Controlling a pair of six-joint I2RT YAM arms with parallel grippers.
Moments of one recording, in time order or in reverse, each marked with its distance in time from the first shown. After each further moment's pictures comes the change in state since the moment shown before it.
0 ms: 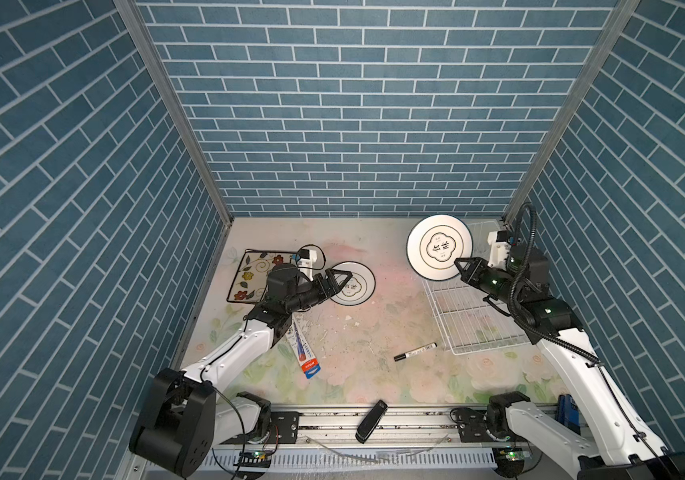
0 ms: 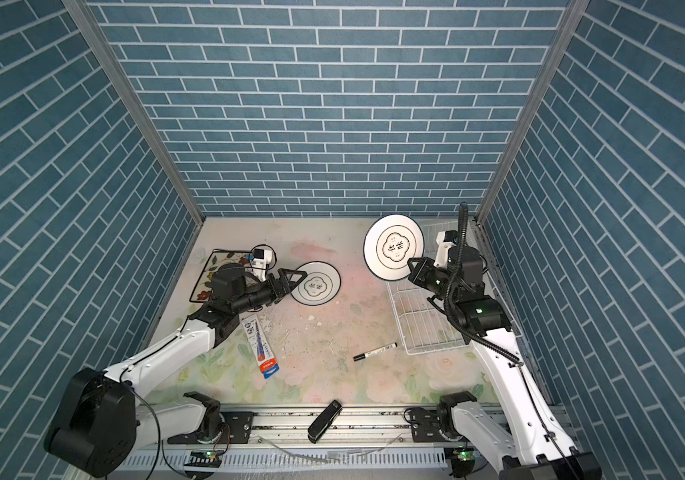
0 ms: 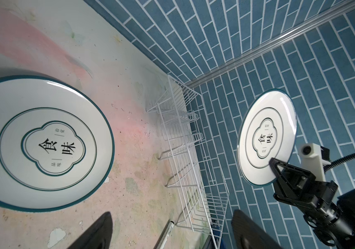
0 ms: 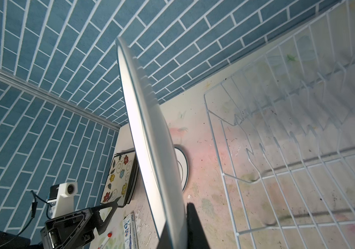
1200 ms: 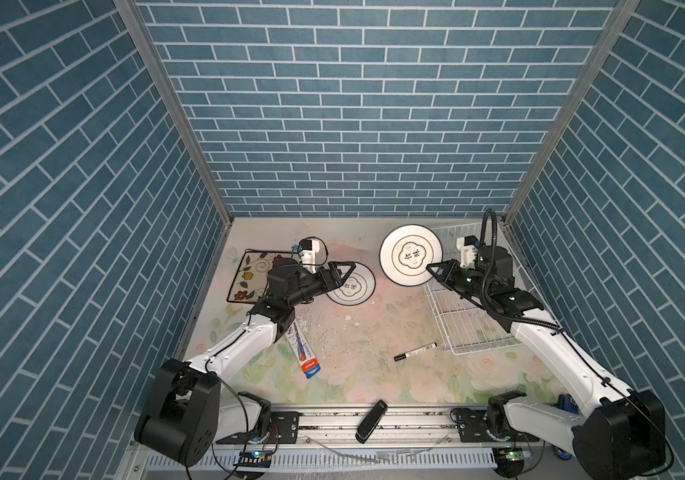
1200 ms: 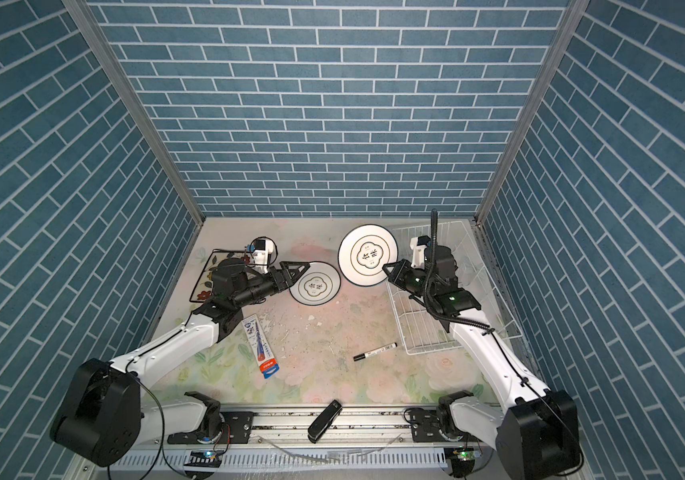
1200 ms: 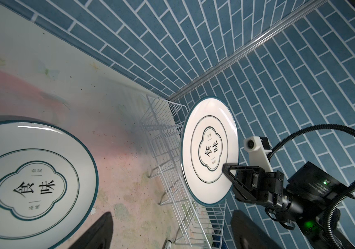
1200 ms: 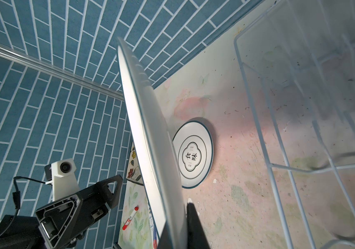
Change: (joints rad) left arm -0.006 0.073 0.048 0.143 0.014 0.031; right arm 0.088 0.188 -0.104 0.264 -0.152 0.141
